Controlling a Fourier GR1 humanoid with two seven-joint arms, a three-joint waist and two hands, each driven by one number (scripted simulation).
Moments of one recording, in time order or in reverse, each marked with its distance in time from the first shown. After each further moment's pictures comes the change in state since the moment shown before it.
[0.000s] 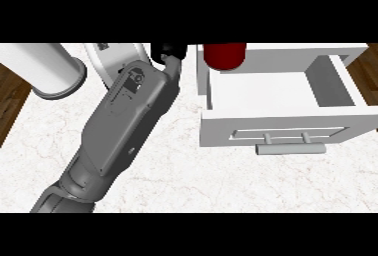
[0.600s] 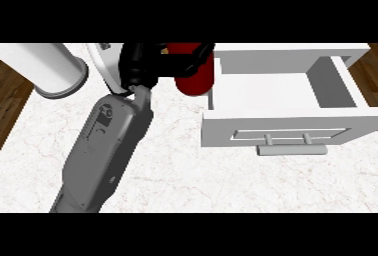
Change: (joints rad) left arm 0.281 0.002 0.030 -0.281 -0.089 -0.096 0.054; right arm 0.028 0.020 0.017 -0.019 0.022 0.002 -0.012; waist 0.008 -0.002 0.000
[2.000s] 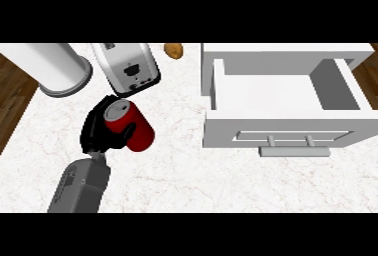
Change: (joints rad) left arm 0.502 0.012 0.264 0.150 0.063 -0.541 -0.408; right arm 0.029 0.000 -0.052 0.036 -0.013 0.064 -0.040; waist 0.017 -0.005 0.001
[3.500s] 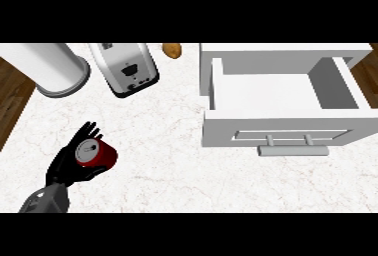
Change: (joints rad) left arm 0.019 0.236 0.157 0.571 -0.156 -0.360 -0.221; right arm -0.056 -0.022 -0.017 0.035 0.021 0.017 0.007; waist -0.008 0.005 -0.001
